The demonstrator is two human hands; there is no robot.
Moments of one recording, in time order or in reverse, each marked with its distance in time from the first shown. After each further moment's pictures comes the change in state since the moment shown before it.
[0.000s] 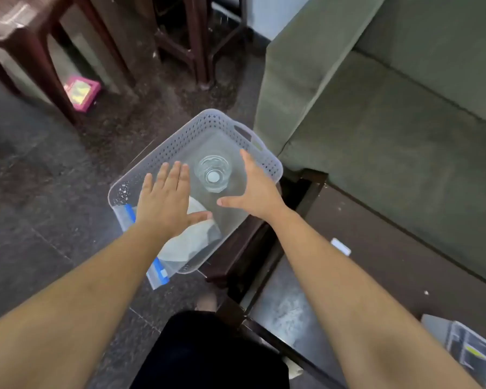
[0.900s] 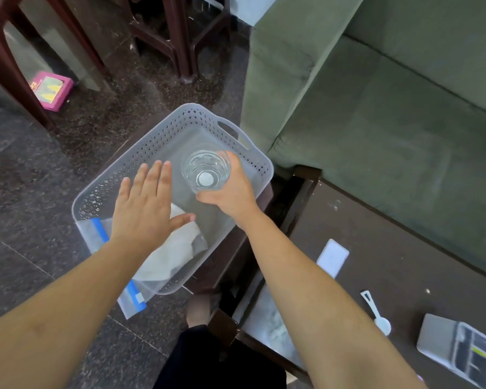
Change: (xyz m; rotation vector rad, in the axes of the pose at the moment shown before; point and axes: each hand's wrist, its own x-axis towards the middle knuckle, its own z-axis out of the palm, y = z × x) left_hand 0.020 0.003 0.020 -0.017 0.161 0.042; right_hand 0.030 0.008 0.025 0.432 0.167 0.032
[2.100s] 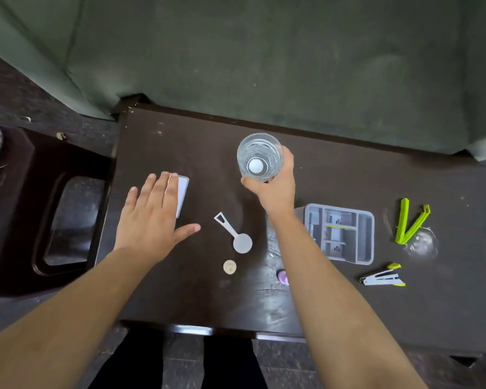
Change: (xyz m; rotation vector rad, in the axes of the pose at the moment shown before) left_hand -0.070 0.370 0.111 0.088 -0.150 0.437; right_hand -0.191 0.286 -0.324 0.229 0.730 0.227
